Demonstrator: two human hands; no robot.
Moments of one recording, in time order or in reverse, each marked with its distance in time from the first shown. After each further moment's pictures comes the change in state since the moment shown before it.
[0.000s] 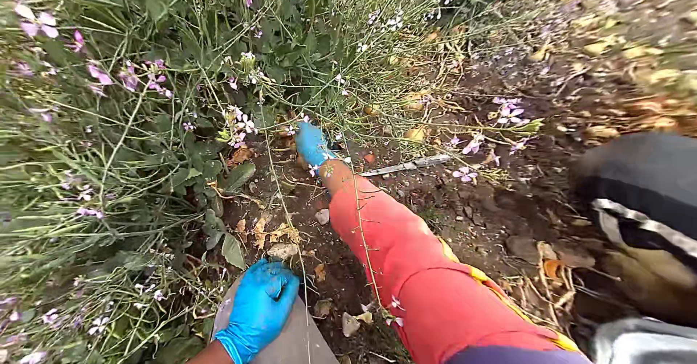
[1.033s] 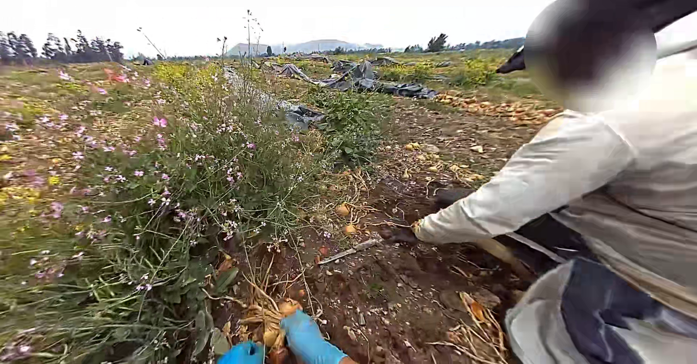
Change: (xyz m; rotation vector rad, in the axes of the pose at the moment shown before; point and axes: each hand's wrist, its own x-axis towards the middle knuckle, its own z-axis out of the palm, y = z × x) left_hand 0.004 0.025 -0.034 0.158 -0.250 -0.371; right_hand -0.312 0.001 -0.002 -0.146 -0.297 -0.077
